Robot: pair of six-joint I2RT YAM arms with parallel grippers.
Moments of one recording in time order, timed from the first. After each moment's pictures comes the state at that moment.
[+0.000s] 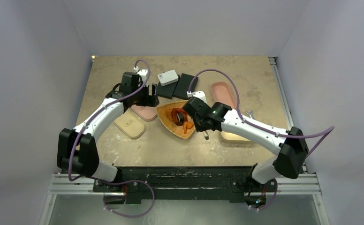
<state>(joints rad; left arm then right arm) -0.28 1.46 1.08 -0.40 0.15 -0.20 0.94 1.49 1.26 -0.90 0.43 0.54</state>
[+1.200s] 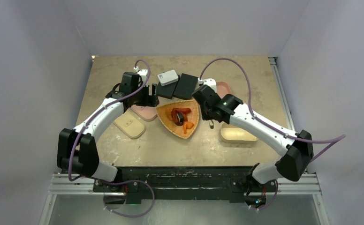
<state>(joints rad) -0.28 1.46 1.08 -0.40 0.15 -0.20 0.83 1.46 1.32 -0.89 0.48 0.51</state>
